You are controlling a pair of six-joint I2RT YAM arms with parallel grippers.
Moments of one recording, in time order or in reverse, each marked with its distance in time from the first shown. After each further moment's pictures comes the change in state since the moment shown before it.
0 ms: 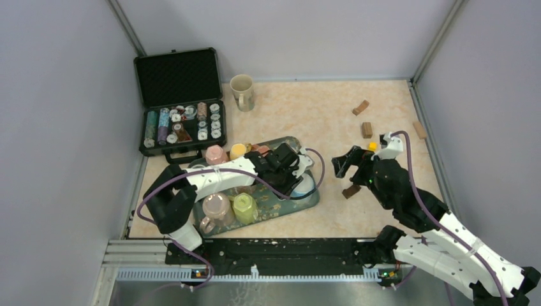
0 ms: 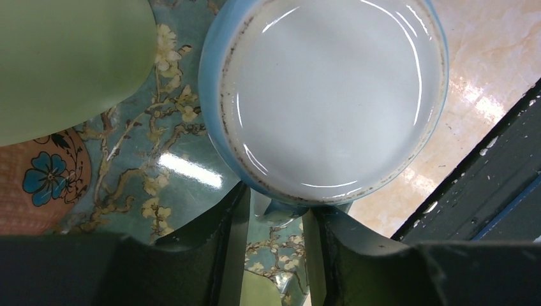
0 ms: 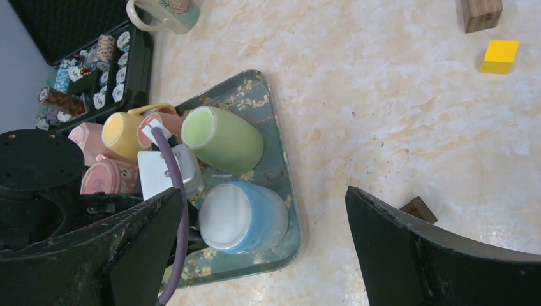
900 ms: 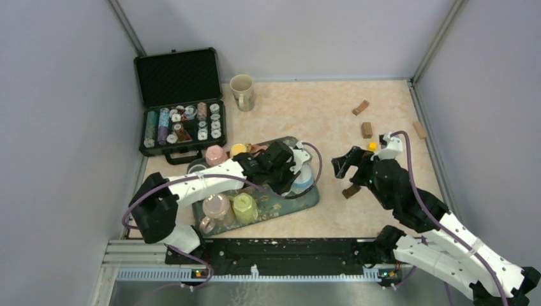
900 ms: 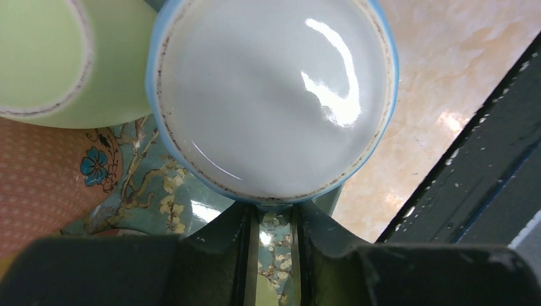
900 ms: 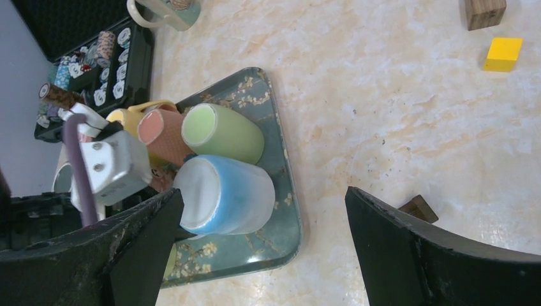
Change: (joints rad) left arm -0.003 -0.109 -0.032 0.051 -0.023 -0.011; right arm 0.000 0.000 0.000 -0.006 -0.007 0.000
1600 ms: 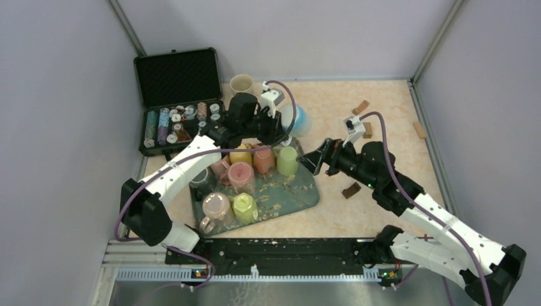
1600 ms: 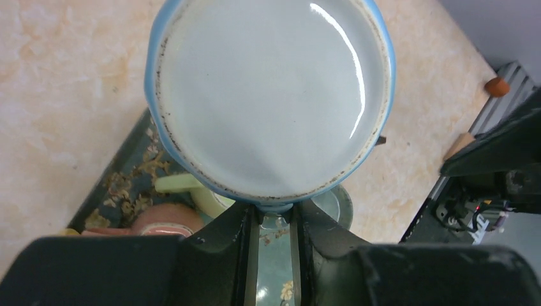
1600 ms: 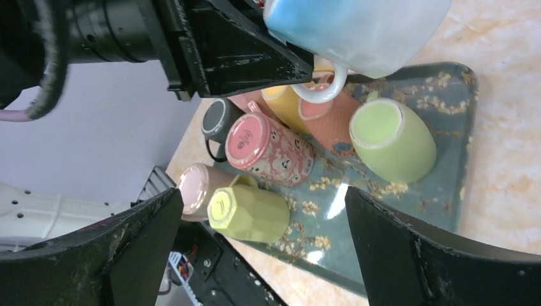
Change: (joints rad) left arm 0.313 -0.069 0.210 0.137 0.238 -0.143; right arm -0.036 0.188 0.008 0.402 -0.515 -0.037
